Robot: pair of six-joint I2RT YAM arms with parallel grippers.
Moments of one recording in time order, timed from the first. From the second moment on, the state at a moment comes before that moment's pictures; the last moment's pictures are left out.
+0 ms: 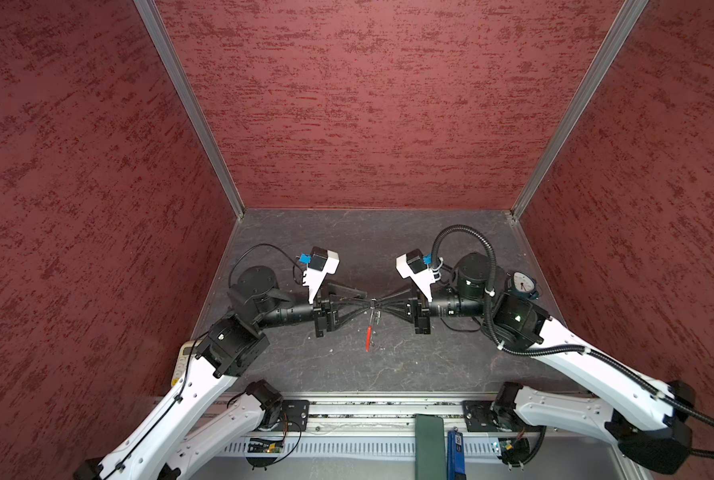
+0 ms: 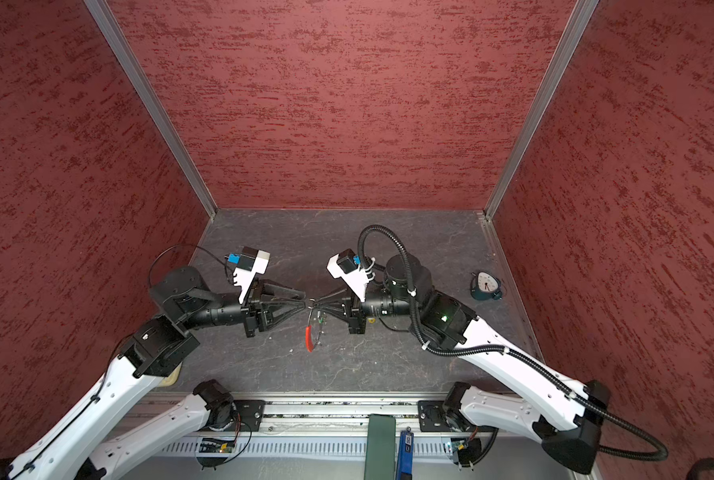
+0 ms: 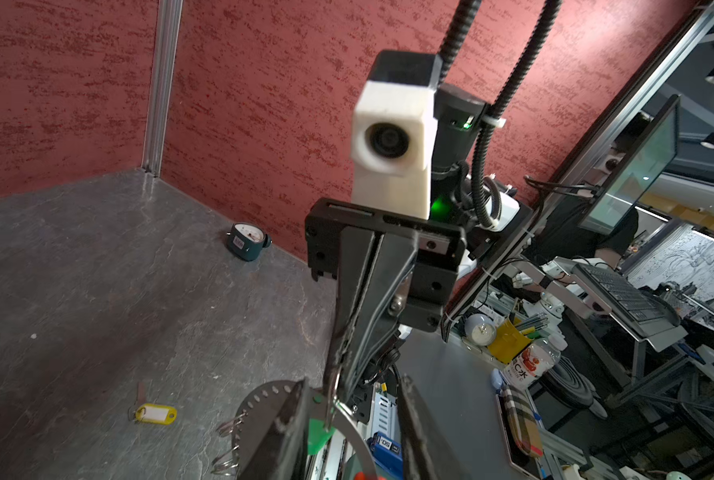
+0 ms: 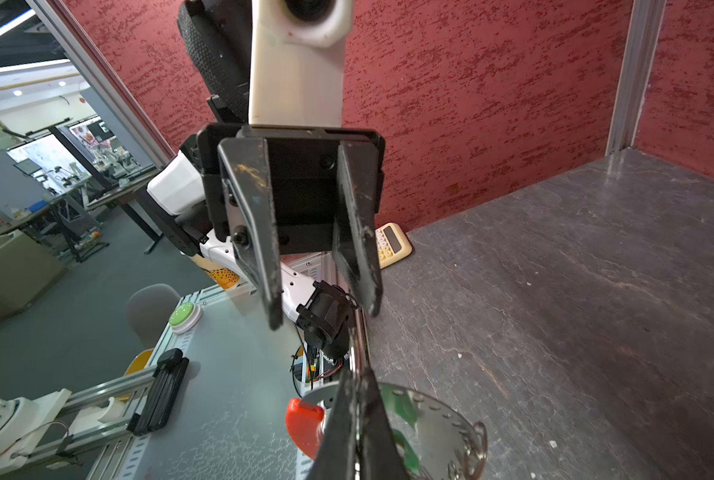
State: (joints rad) left arm -0.61 0.76 0.98 -0.31 0.79 -0.40; right arm 0.89 1.06 1.13 -0.26 -0.64 0.23
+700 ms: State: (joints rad) left arm -0.61 0.87 1.05 -0.48 0.86 -0.32; right arm 0.89 1.14 1.27 -0.52 -0.62 0.17
